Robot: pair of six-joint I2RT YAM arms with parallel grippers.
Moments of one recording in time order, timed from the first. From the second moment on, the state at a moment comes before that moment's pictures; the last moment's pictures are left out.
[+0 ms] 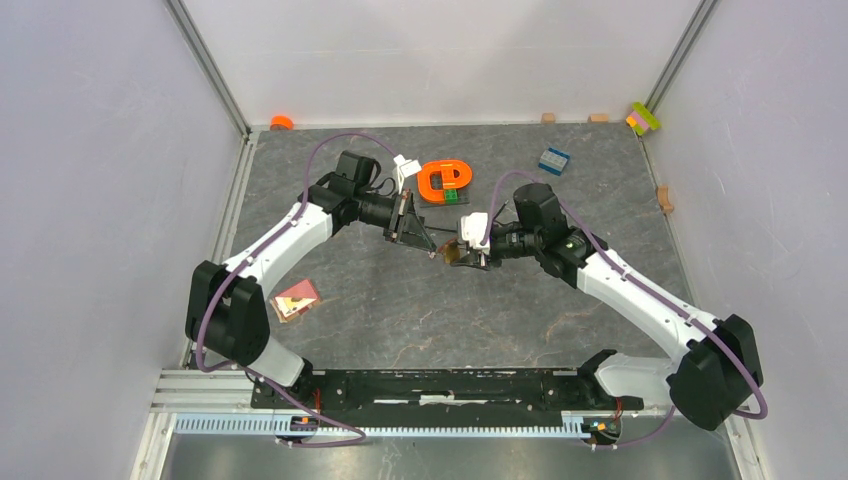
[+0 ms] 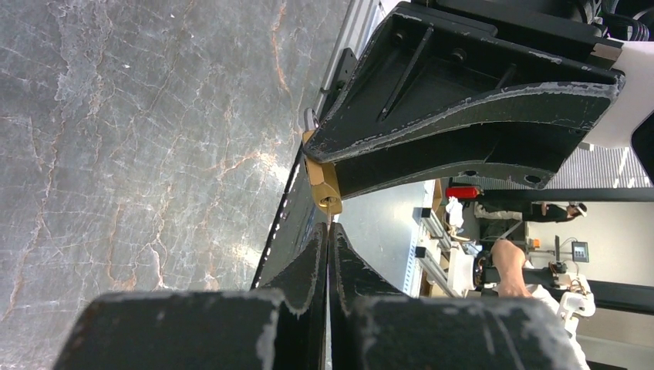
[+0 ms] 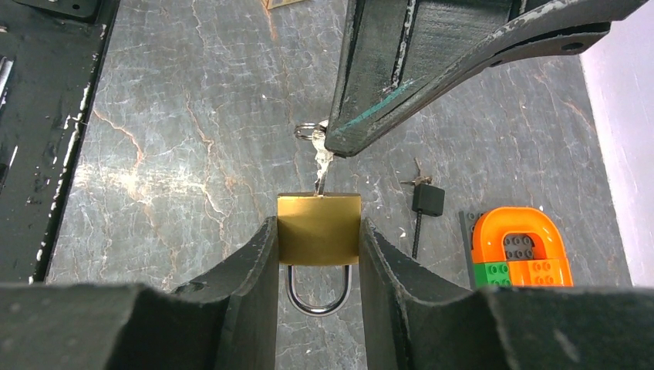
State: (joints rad) left arm -0.43 1.54 1.19 -0.47 1.10 -0.30; right arm 0.61 1.22 0.92 -0.23 -0.79 -0.76
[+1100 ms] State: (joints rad) left arm -0.44 1.54 1.16 -0.35 0.92 -0.43; right arm 0.61 1.29 0.91 -0.15 -0.64 -0.55
